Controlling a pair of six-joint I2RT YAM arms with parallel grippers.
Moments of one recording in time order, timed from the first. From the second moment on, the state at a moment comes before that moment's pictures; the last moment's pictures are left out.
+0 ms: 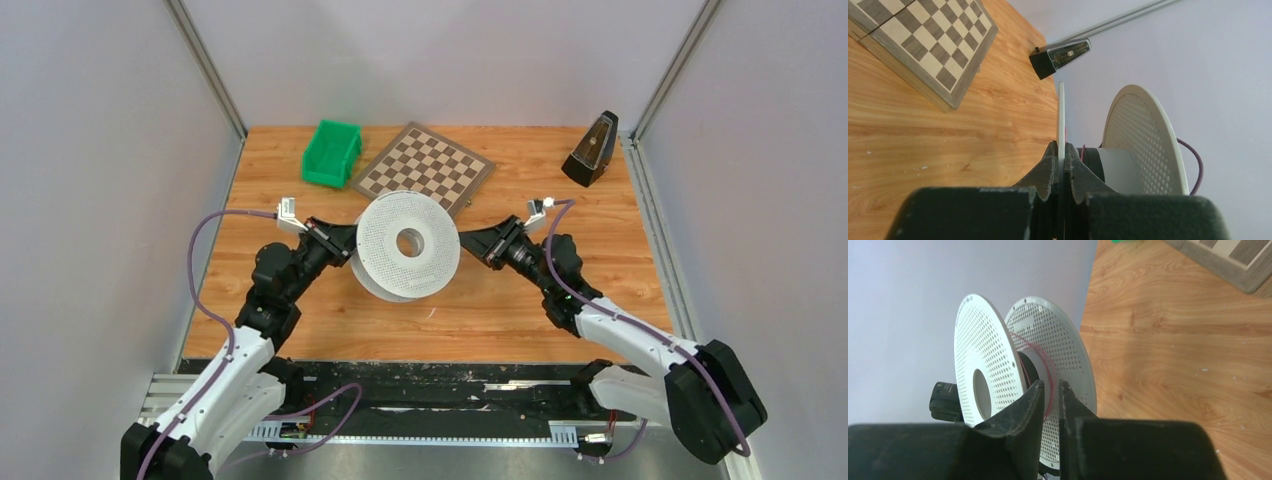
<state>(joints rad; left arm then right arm) -0.35 0.72 0.42 0.32 0.20 -1.13 0.59 1.11 0.46 0.64 -0.23 1.26</state>
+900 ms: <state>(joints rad) -0.26 1.01 0.56 0.31 0.75 -1.06 0.28 1.18 0.58 0.56 -1.08 0.88</state>
